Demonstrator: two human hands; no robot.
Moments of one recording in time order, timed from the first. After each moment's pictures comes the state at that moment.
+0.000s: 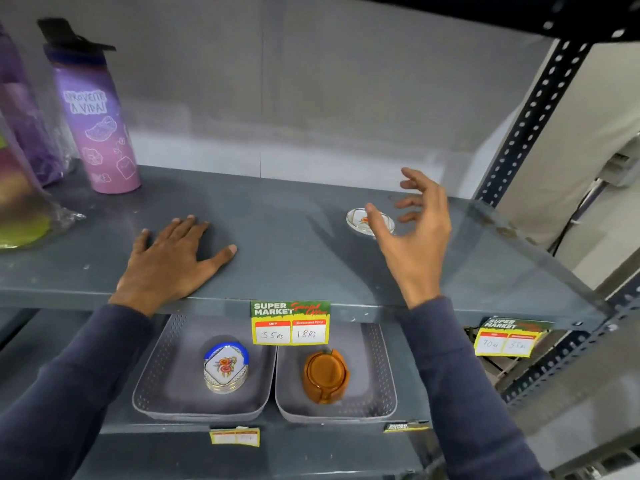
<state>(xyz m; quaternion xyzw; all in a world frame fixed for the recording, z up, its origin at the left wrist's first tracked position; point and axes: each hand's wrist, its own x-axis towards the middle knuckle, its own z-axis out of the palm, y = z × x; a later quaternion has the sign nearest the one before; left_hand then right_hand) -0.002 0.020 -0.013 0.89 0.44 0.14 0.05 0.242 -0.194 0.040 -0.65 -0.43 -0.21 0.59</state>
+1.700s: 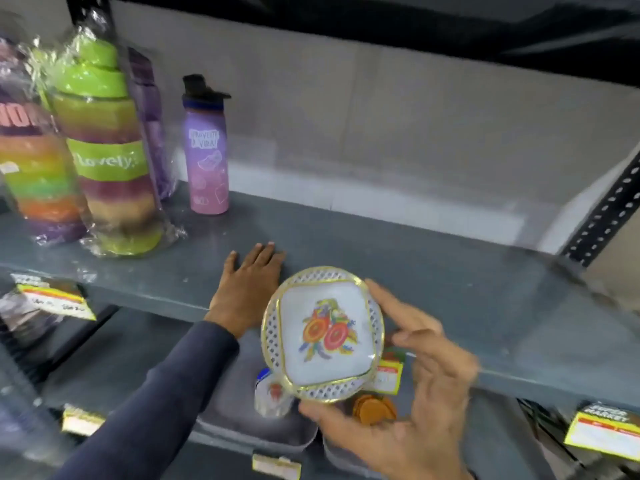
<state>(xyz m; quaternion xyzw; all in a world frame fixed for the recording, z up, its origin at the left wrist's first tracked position) -0.010 -0.010 0.014 0.87 0.45 0.14 0.13 0.097 -0.216 0.021 -0.41 -0.68 -0.08 0.60</state>
